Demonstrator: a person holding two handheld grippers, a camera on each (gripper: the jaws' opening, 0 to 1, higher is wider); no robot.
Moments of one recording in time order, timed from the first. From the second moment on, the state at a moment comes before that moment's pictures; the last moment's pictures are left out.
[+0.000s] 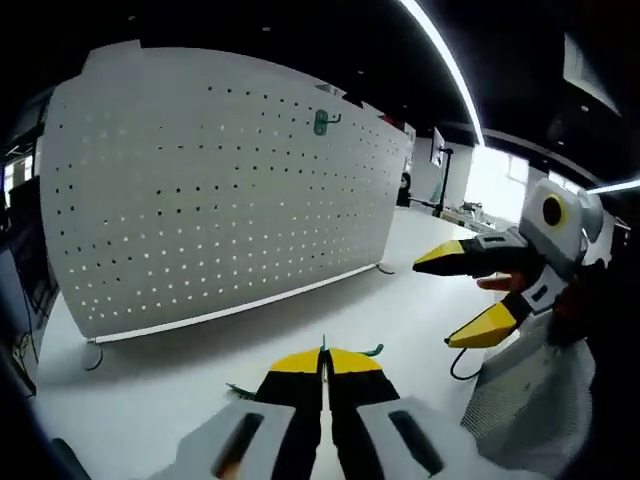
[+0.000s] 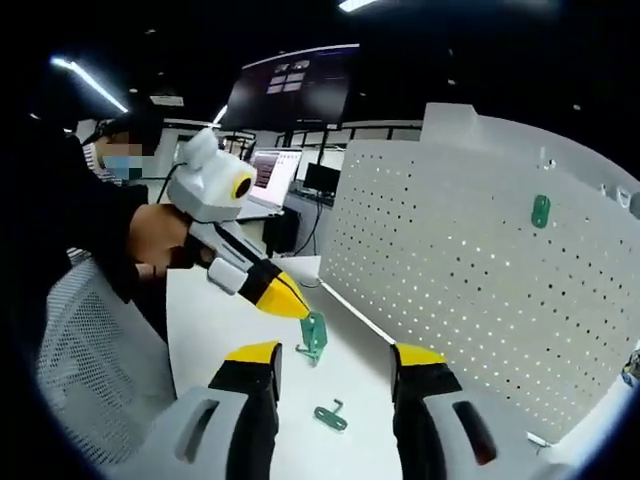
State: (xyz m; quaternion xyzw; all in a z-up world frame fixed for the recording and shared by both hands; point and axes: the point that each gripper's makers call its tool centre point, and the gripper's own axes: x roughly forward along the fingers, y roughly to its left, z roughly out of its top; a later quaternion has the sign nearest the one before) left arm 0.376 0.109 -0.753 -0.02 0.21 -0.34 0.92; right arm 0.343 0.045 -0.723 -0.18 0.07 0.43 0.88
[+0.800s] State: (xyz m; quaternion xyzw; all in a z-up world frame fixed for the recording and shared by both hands) left arm 0.349 0.069 -0.730 -0.08 0.24 -0.38 0.89; right arm 0.337 0.057 -0.740 -0.22 0.08 0.45 0.86
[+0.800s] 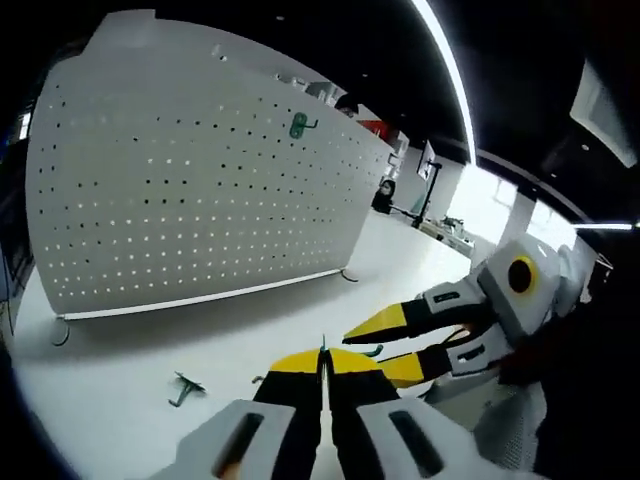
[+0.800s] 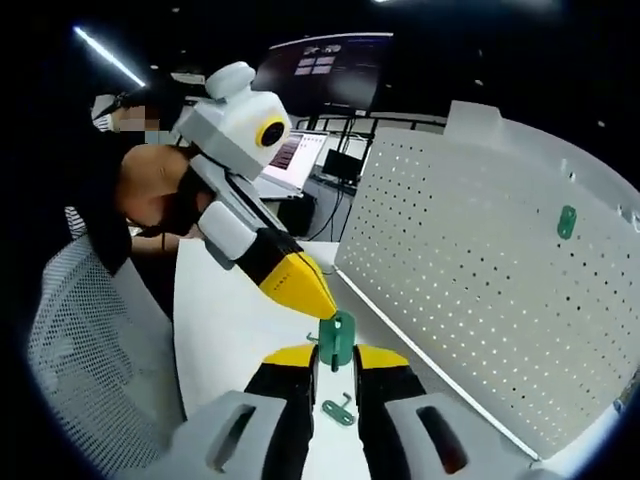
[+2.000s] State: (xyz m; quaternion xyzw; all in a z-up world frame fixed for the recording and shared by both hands) left arm 0.344 0.056 -0.729 -0.06 0.22 -0.41 0.88; right arm 0.342 0.048 -0.743 -0.21 0.11 0.43 0.87
